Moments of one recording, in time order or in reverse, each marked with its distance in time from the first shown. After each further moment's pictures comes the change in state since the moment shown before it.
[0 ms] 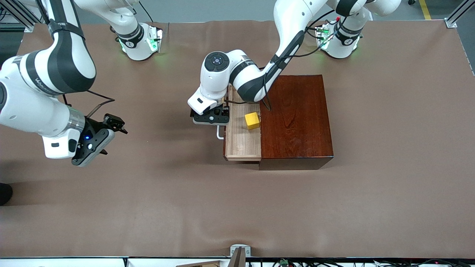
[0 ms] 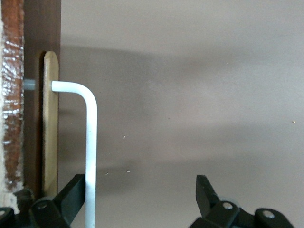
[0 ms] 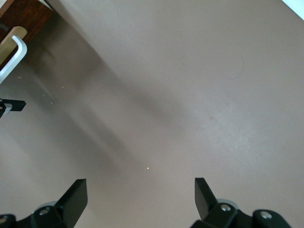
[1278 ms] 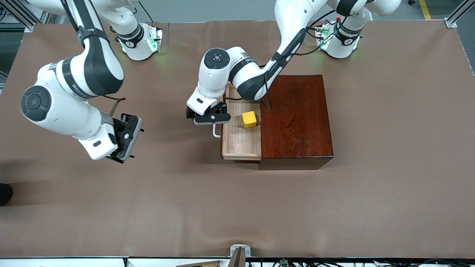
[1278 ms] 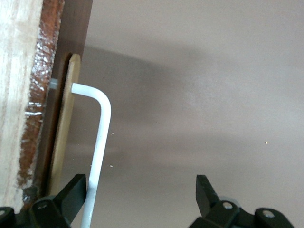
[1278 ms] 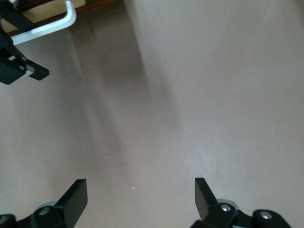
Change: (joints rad) left arm 0.003 -0.004 0.002 0.049 -0.033 -0.020 -0.142; right arm 0.099 0.039 0.001 -0.010 0.000 0.055 -0.388
